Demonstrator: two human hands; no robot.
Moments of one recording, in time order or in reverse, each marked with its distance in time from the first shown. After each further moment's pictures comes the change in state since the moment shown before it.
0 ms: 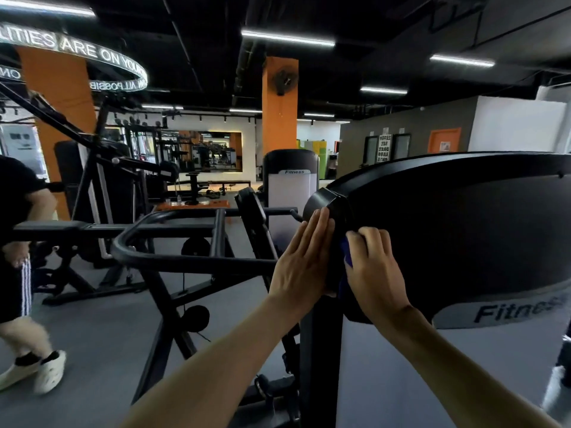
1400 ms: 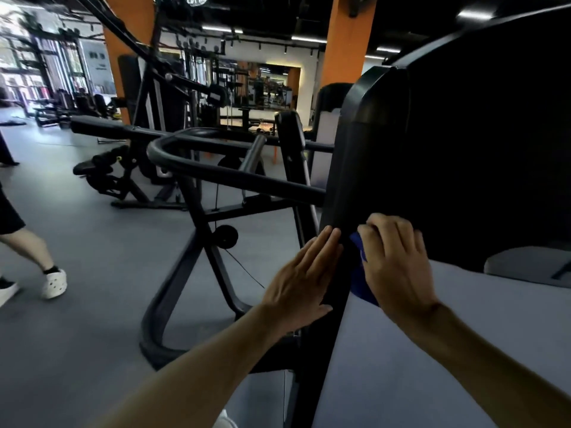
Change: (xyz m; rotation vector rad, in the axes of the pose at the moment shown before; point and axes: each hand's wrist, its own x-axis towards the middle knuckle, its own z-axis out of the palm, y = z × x) left_hand -0.156 0.070 0.087 -0.045 -0.252 -0.050; right_hand -0.119 0.025 0.061 0.040 0.027 -0.347
